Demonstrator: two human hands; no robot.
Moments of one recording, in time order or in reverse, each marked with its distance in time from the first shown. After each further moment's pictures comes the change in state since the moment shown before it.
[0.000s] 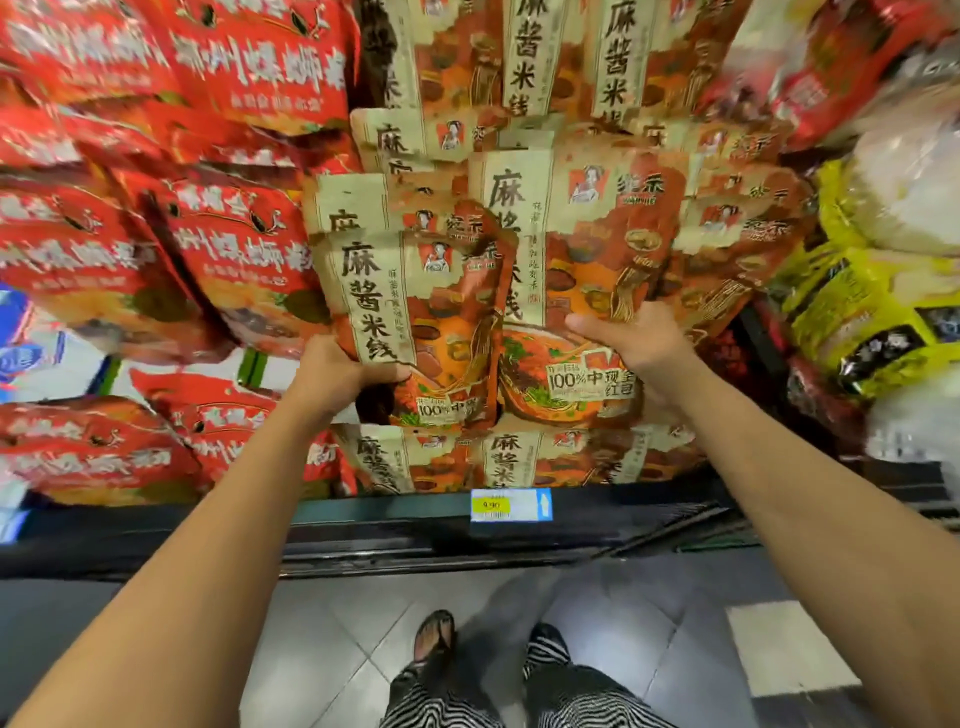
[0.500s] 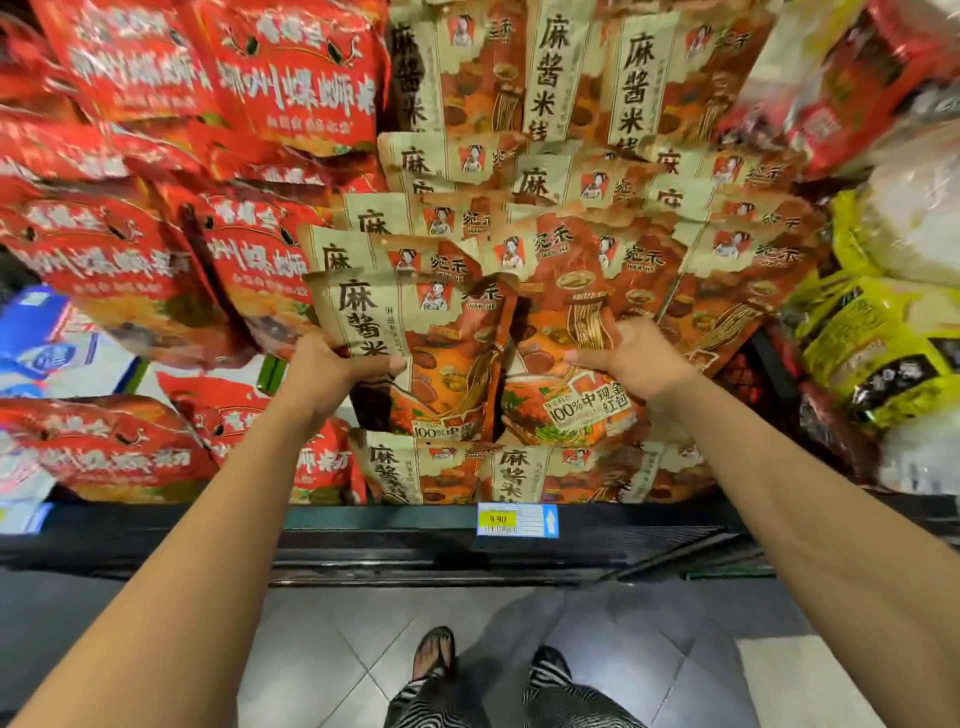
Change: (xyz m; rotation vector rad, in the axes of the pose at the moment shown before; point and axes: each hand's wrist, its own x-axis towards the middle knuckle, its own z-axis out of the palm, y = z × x) left_hand -0.018 0.017 -0.018 -0.147 0.055 0.107; right_hand 0.012 -0.005 0.004 -0.307 -0.085 0.106
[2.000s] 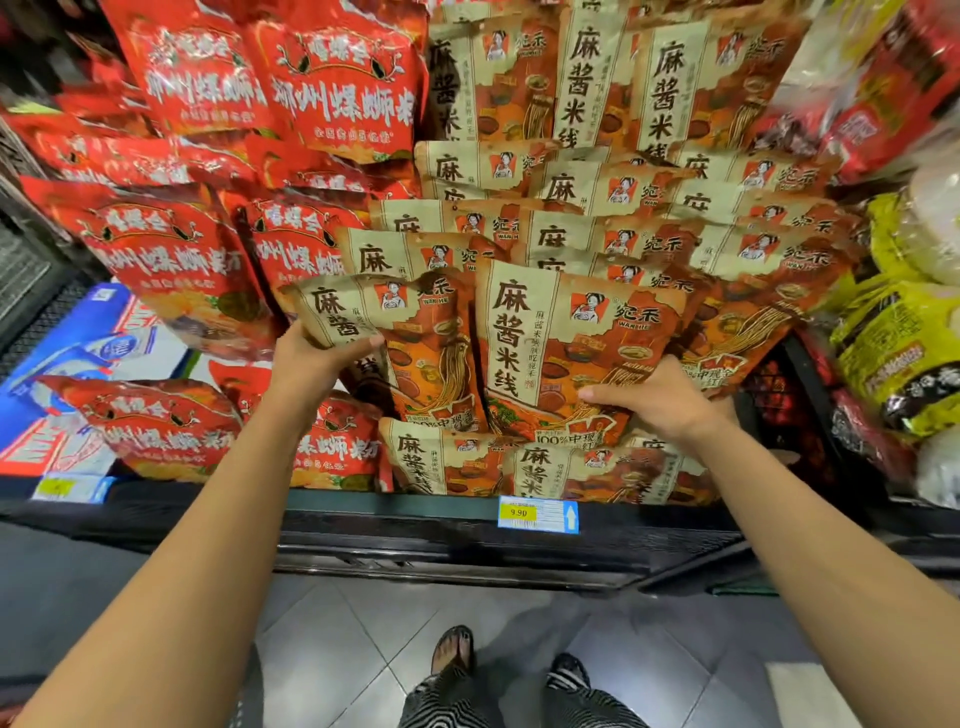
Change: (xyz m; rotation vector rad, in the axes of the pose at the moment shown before) left_hand -0.017 0.007 -0.030 -0.031 0.265 -0.045; right_hand -0.028 0.020 0.012 0.179 -0.084 -0.013
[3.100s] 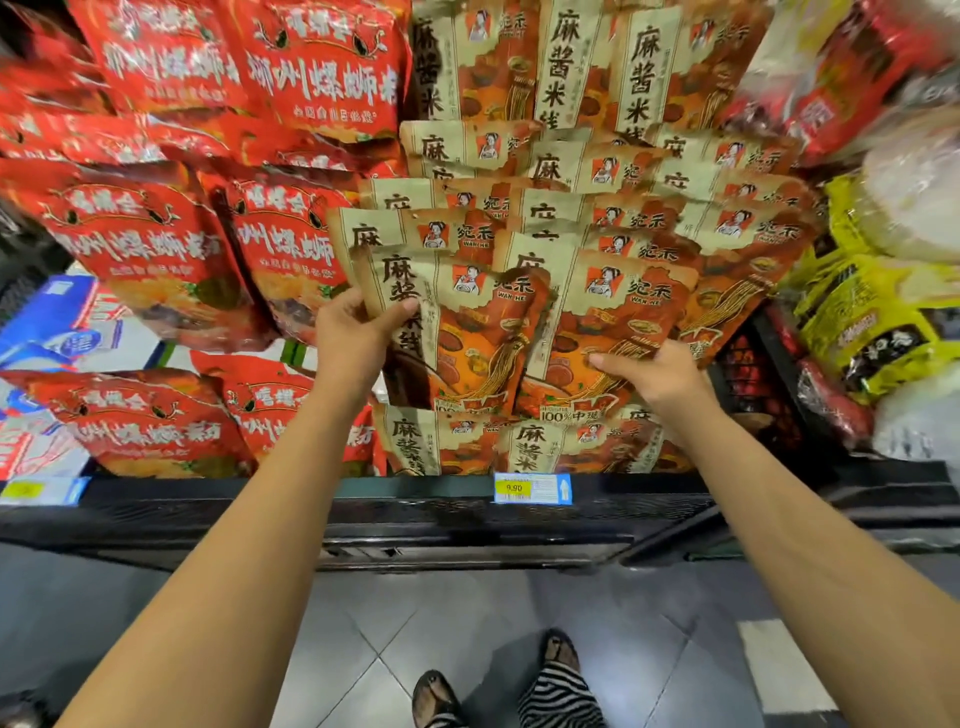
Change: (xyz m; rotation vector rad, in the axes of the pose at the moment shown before) left_hand -0.013 0.004 0.040 -0.073 -0.044 0.122; right_hand -0.019 0.006 0.011 0.116 0.311 -0.013
